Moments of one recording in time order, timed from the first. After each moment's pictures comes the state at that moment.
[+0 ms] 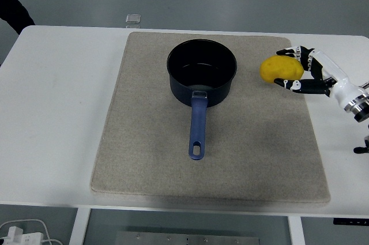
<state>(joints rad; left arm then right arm) -0.05 0.00 0.02 -0.08 0.05 -0.08 0.16 0.75 -0.59 0.40 1.03 -0.68 -0.04 0.58</state>
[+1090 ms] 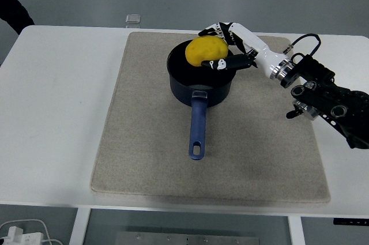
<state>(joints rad) -0.05 0.00 0.01 -0.08 0.05 -0.08 0.16 1.06 -0.19 0.14 0.74 -0.66 -0.04 0.58</state>
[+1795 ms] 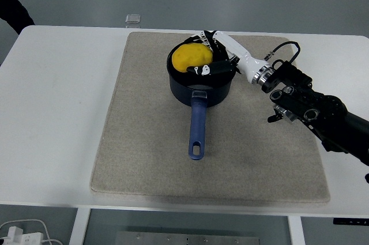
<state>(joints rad) -0.05 0.00 0.01 -0.08 0.05 -0.08 0.16 1.04 -0.05 0.14 0.59 -0.66 -0.03 0.58</state>
